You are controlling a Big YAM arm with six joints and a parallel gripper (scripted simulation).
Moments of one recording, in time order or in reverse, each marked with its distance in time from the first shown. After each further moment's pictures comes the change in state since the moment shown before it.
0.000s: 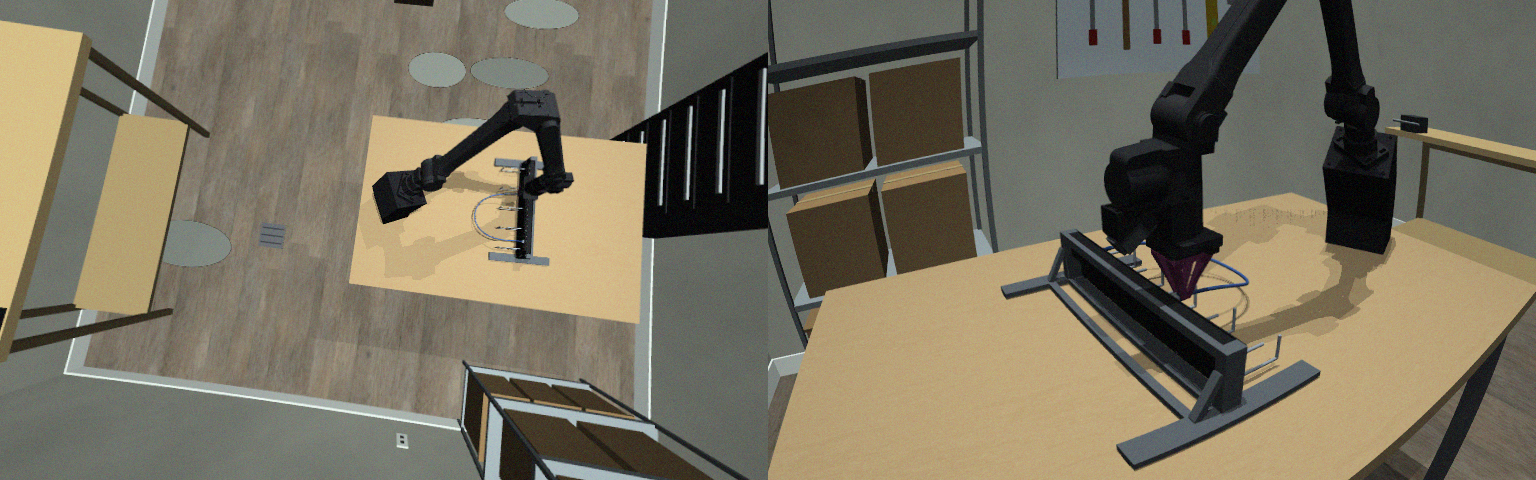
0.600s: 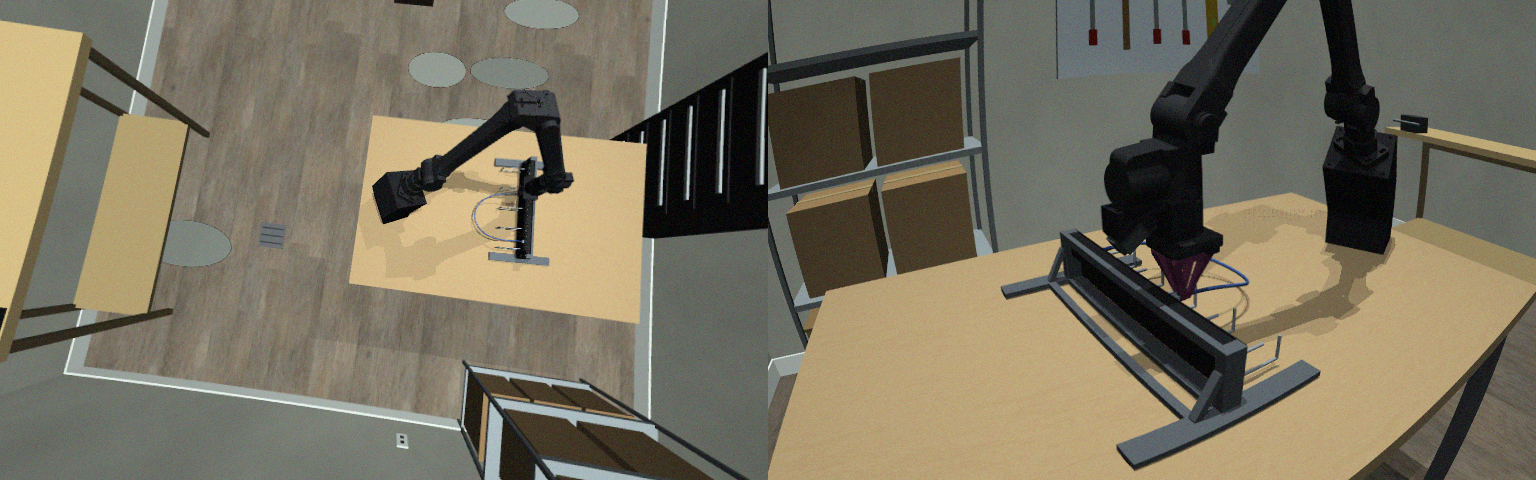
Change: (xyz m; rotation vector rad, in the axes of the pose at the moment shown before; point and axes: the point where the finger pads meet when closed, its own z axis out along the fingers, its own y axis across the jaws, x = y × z) arm 0.000 0.000 0.000 0.000 0.002 0.000
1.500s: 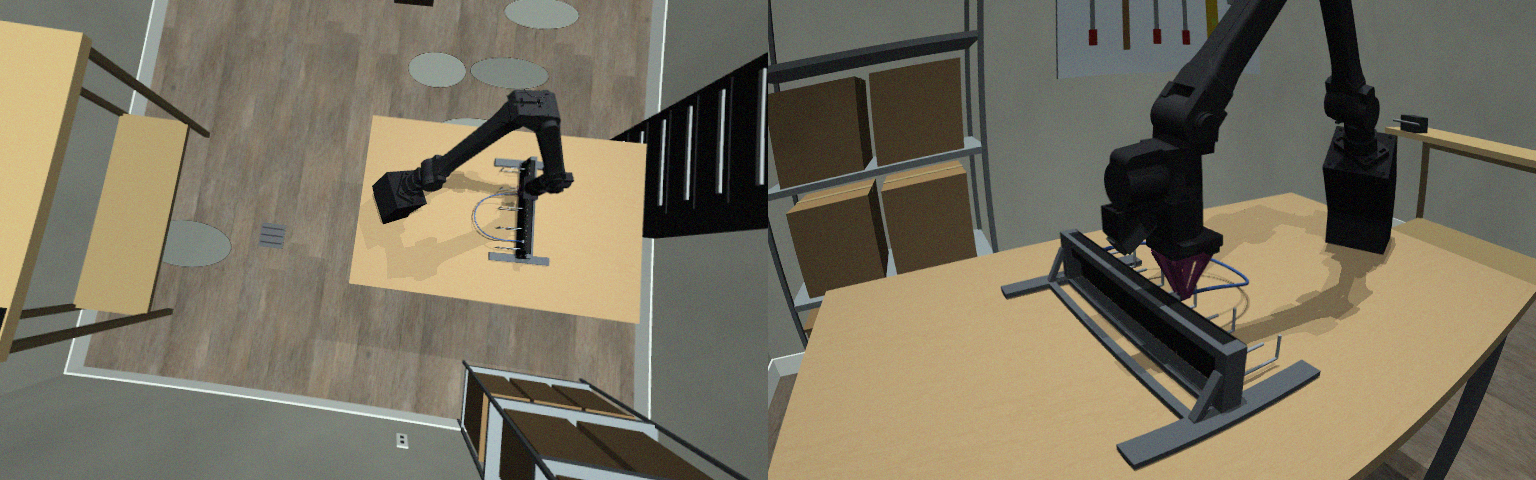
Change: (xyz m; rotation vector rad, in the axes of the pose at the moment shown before) arm 0.000 0.000 0.000 0.000 0.000 0.000
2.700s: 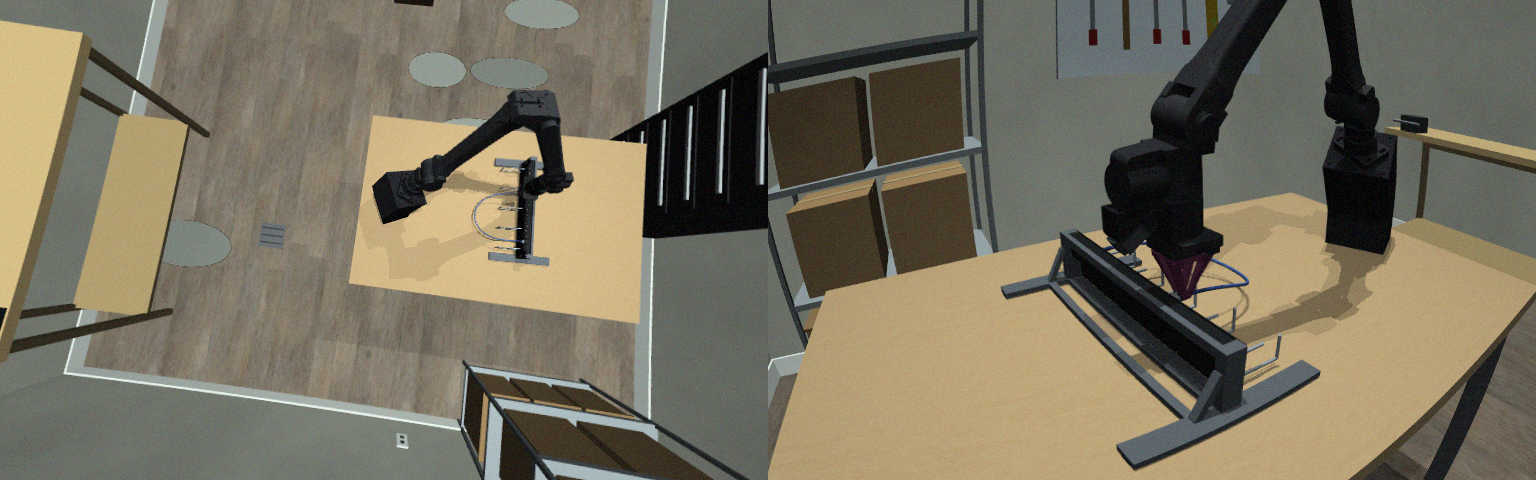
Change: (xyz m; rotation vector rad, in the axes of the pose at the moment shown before) arm 0.000 0.001 0.000 0.000 0.000 -0.001
